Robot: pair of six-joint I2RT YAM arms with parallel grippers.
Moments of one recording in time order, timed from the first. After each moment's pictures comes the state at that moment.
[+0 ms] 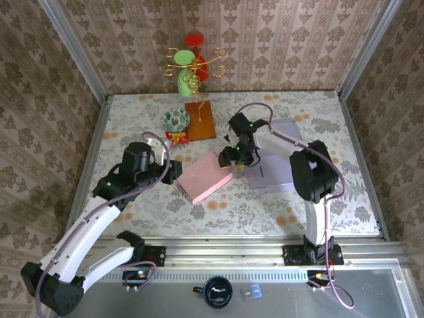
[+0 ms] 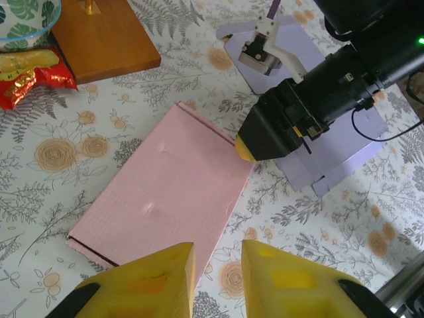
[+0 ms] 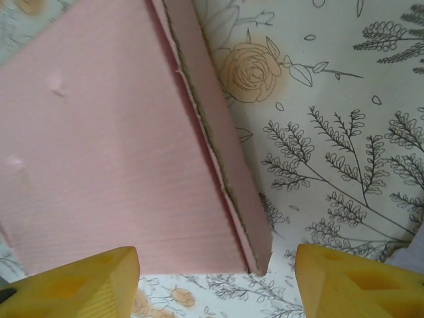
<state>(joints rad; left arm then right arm) -0.54 0.86 0.86 -0.62 0.23 -0.34 0.49 2.03 1.54 -0.86 -0.35 0.30</state>
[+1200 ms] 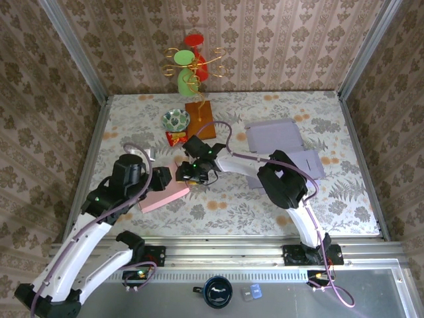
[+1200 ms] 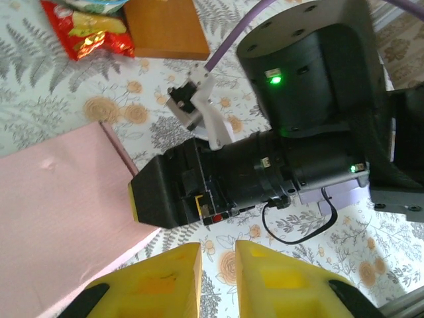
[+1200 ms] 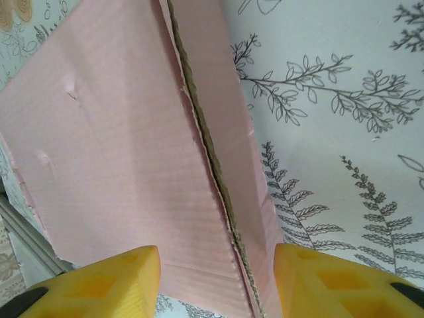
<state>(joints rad) -0.54 0.71 0.82 -0.76 0.11 -0.59 0.84 2.18 1.65 -0.50 -0.35 0.87</state>
